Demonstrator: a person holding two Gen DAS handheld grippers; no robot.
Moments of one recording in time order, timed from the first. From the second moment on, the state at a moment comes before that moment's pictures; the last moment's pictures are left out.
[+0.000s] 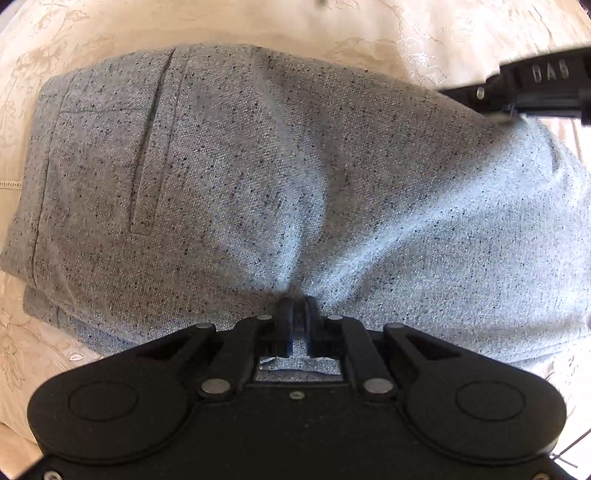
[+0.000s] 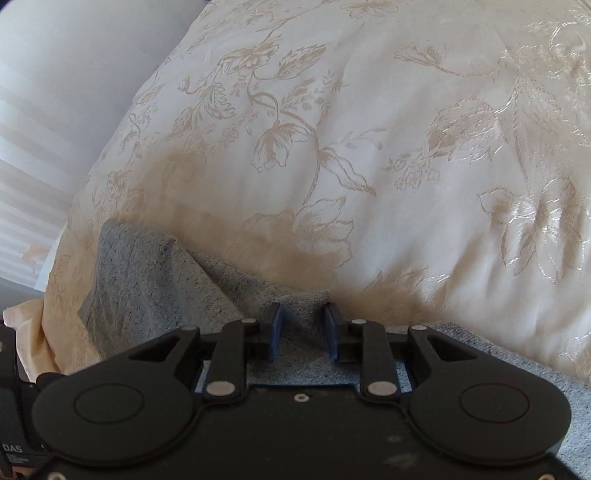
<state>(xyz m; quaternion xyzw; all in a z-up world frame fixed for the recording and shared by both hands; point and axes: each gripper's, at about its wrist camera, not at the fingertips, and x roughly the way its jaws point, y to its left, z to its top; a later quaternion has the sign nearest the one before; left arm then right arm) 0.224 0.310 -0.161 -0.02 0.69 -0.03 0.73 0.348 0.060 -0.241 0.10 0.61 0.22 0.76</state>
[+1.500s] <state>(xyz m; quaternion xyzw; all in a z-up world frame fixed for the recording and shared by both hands) 0.253 0.267 -0.143 0.08 0.62 -0.06 0.77 0.267 0.021 -0.230 0.00 0.62 0.22 0.76</state>
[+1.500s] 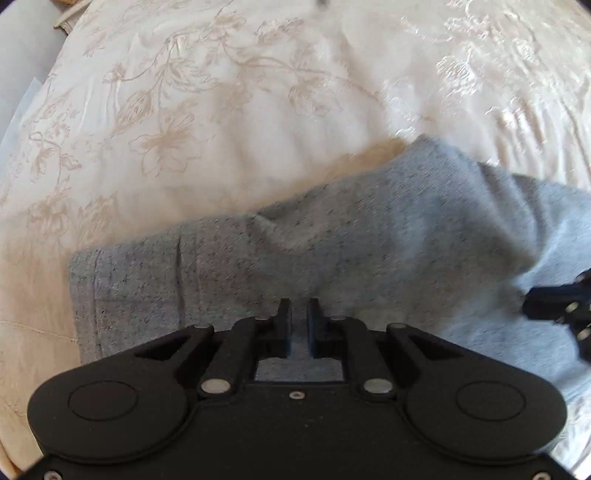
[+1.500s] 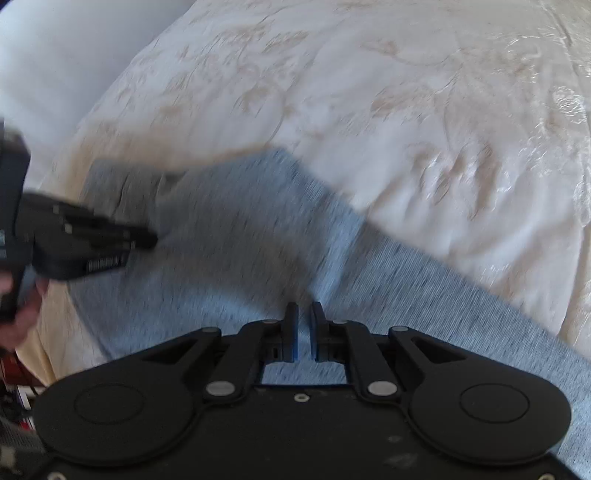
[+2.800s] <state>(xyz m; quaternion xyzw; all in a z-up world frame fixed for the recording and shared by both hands) 0.345 0.131 -0.172 0.25 0.68 -0.22 0.66 0.241 0.001 -0.193 -0.05 0.52 0.30 0.80</state>
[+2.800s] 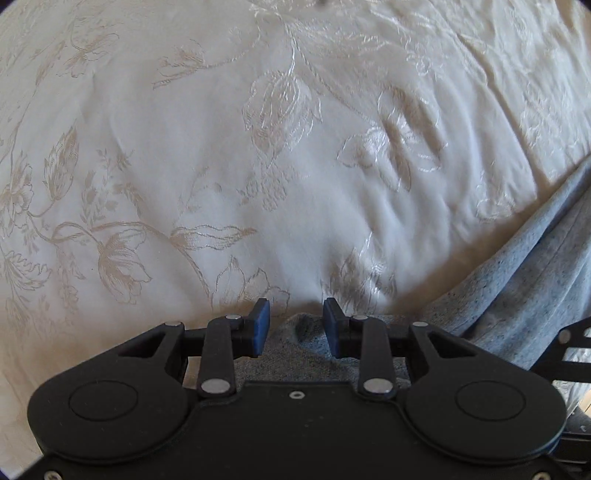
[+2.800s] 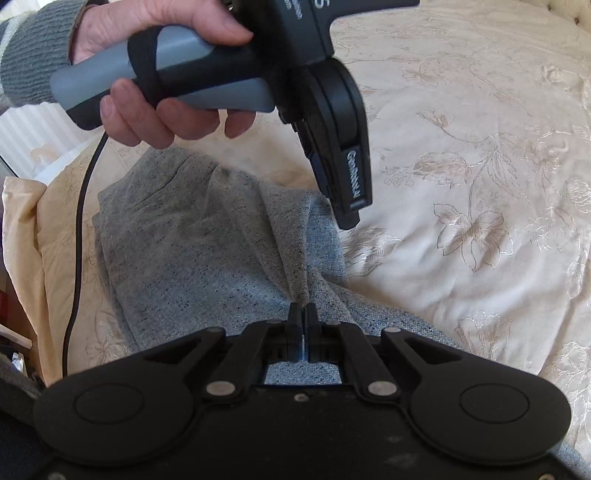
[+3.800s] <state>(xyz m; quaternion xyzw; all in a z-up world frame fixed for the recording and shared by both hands) 0.244 0.300 -0.150 0.08 0.59 -0.04 0.80 0.253 -0.071 -0.229 0.05 0.56 -0.01 0.83</state>
